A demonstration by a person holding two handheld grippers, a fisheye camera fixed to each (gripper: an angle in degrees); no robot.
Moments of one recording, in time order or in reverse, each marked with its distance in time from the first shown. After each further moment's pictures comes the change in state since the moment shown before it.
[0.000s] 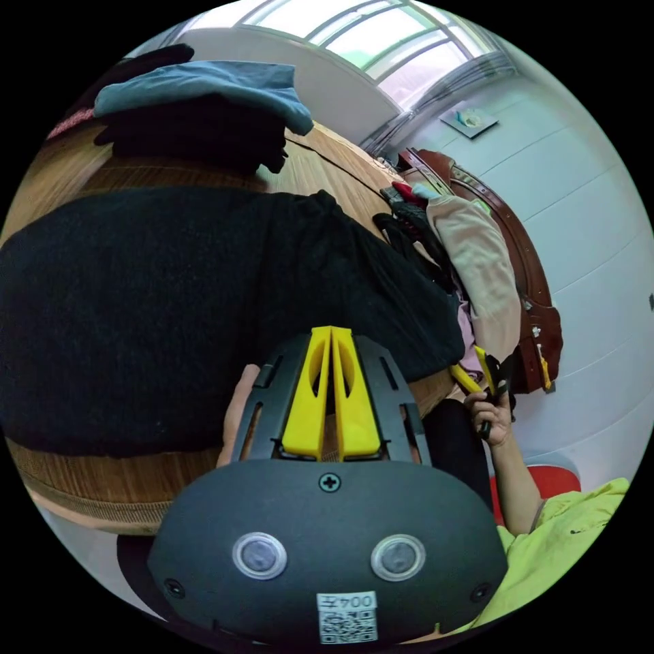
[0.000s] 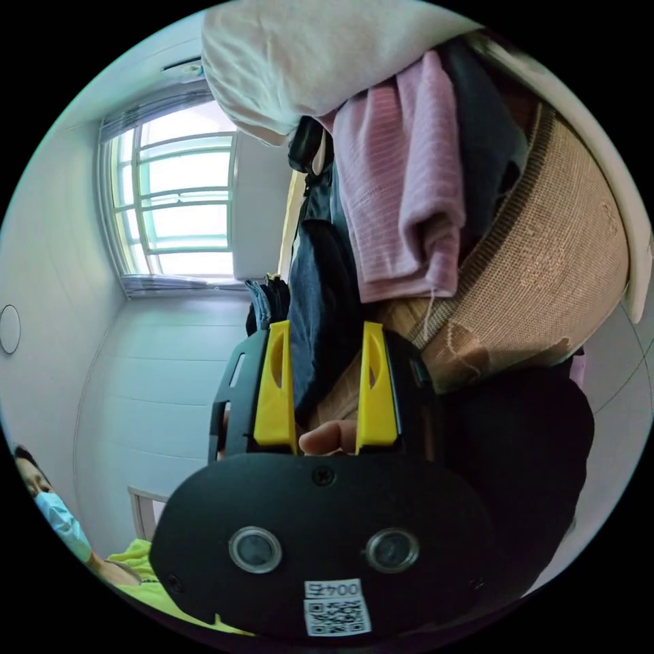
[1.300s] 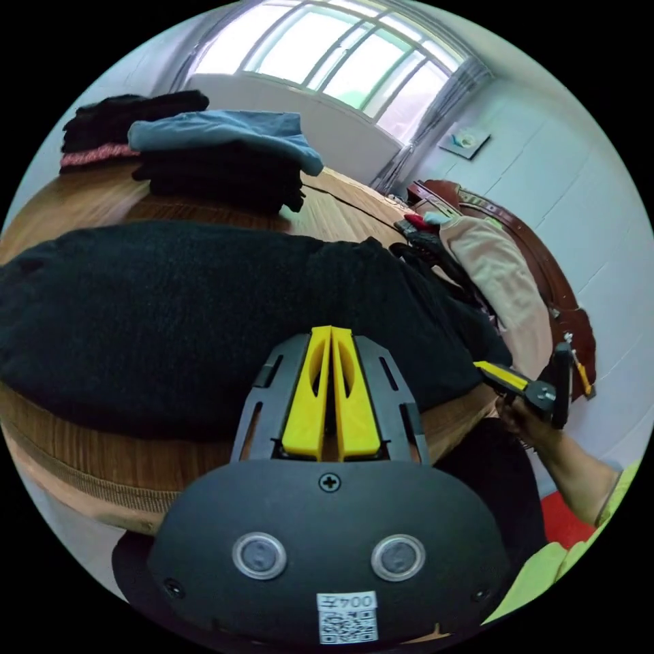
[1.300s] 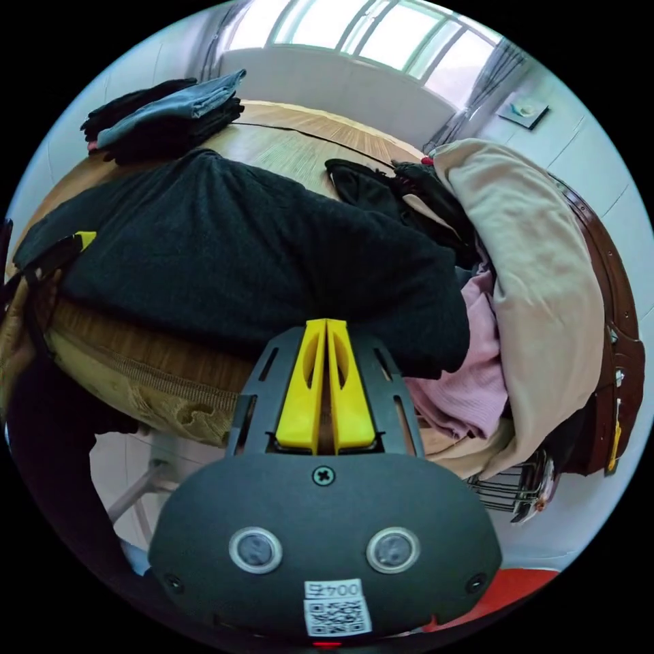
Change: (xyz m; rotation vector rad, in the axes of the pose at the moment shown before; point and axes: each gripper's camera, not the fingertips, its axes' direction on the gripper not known) left arm 0.000 0.083 -0.051 0.215 -0.159 0.062; right arm -0.223 0.137 0.249 -0.120 1.231 -1.005
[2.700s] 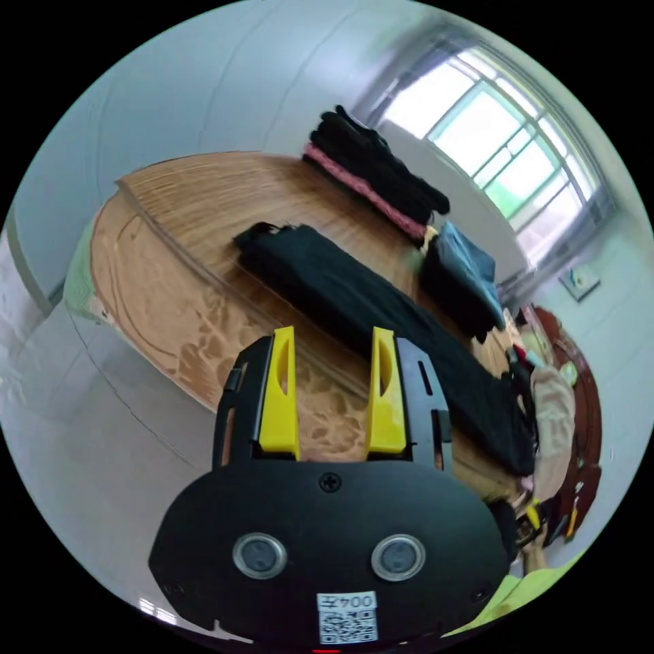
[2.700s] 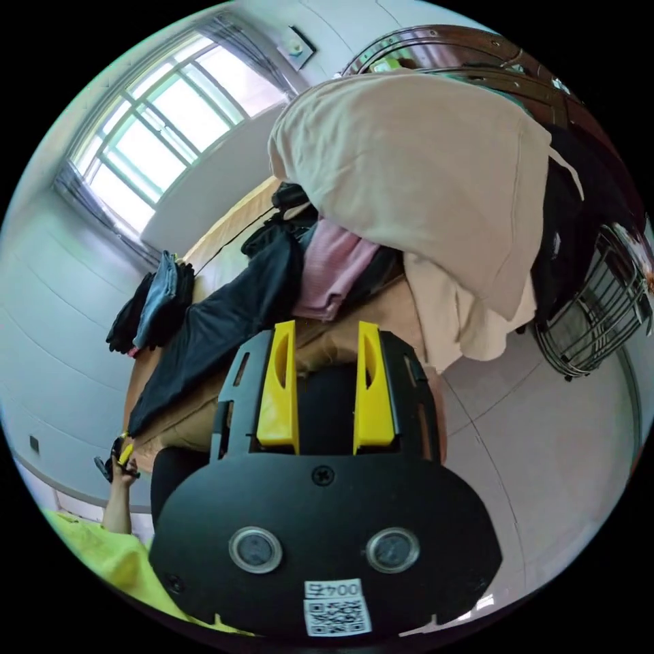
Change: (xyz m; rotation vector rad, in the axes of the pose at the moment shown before) left arm -0.409 0.101 -0.337 0.214 -0.315 -0.507; right arm 0.162 0.181 -0.078 0.128 -0.435 0.732
